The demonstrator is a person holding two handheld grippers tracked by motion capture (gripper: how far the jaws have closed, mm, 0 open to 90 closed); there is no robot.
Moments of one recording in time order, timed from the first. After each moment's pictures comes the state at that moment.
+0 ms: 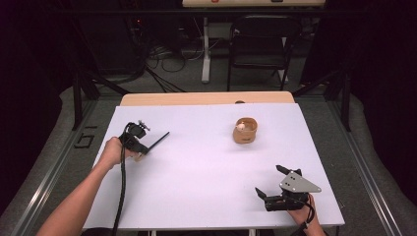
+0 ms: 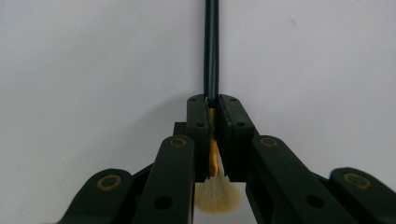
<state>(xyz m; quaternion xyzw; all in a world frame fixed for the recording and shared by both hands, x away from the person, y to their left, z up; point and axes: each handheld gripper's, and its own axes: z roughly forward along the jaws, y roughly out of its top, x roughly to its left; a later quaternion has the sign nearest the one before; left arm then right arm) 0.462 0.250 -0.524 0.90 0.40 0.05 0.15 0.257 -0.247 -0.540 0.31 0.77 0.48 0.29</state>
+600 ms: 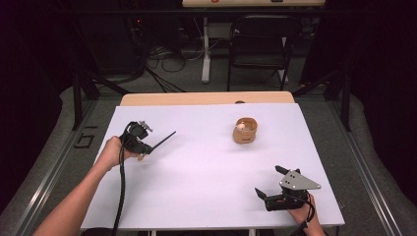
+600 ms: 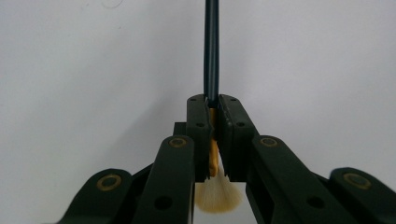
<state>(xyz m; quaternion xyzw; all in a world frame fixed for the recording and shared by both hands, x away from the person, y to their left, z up) 0.437 0.231 -0.494 0.92 0.35 0.06 0.17 0.261 -0.248 -0.541 0.32 0.78 0.48 0.26</state>
